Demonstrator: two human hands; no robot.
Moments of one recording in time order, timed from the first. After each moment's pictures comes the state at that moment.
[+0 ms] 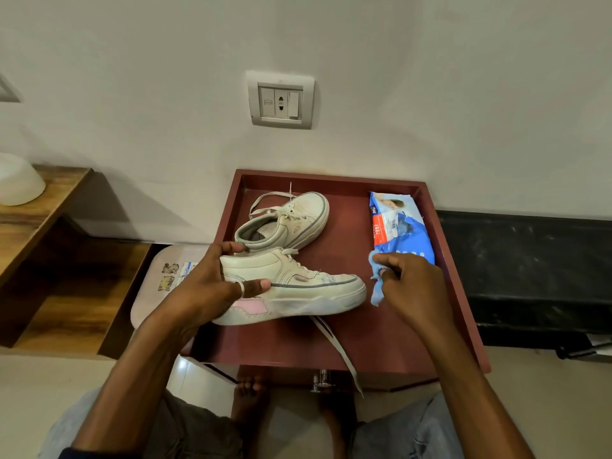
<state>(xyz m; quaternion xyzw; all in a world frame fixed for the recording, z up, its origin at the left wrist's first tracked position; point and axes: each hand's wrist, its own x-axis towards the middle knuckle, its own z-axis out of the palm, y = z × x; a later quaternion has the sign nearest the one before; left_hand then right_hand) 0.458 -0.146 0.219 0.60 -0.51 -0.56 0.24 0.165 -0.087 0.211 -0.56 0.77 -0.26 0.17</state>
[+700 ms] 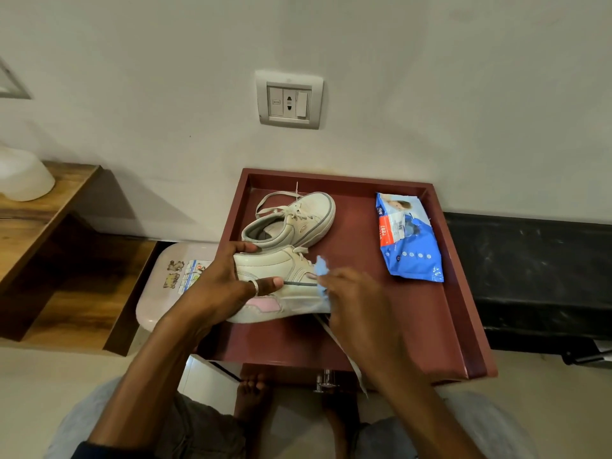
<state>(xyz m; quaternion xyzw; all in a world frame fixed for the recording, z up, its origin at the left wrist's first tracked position) 0.459 -0.146 0.211 0.58 -0.54 -0.56 0.24 0.247 -0.072 0.207 -0.69 0.67 -0.28 0.08</state>
